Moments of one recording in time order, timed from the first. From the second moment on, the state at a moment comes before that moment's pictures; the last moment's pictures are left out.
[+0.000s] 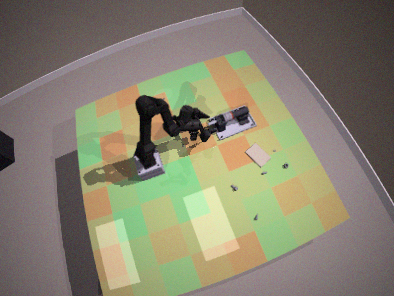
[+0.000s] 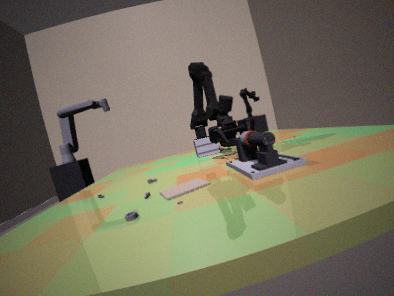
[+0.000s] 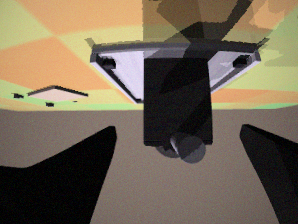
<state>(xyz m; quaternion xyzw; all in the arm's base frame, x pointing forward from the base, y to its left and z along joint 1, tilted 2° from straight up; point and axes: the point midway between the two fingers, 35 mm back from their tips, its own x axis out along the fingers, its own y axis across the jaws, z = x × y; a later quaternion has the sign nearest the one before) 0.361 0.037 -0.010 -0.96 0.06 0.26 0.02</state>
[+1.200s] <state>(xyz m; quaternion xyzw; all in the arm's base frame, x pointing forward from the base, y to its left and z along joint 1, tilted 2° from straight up) 0.376 0.035 -0.019 -0.96 0.06 0.26 0.02</state>
